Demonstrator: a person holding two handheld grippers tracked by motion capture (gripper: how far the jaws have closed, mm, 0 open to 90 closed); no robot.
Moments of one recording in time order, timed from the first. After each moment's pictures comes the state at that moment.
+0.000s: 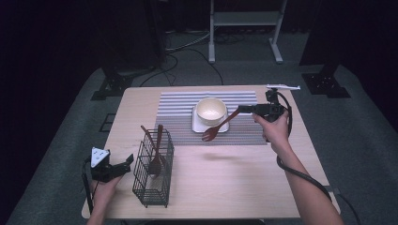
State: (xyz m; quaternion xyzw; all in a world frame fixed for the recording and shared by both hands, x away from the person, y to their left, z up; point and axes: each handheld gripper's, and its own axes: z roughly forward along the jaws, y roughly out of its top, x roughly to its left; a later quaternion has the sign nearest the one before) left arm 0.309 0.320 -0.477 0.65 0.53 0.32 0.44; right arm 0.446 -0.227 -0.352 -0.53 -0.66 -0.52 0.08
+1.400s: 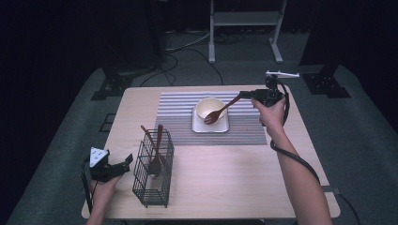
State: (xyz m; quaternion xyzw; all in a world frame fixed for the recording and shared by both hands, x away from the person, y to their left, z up) left arm 0.309 0.323 -0.477 0.65 0.53 0.31 0.44; right arm 0.489 -0.228 -0.339 -0.57 -0.63 -0.52 0.04
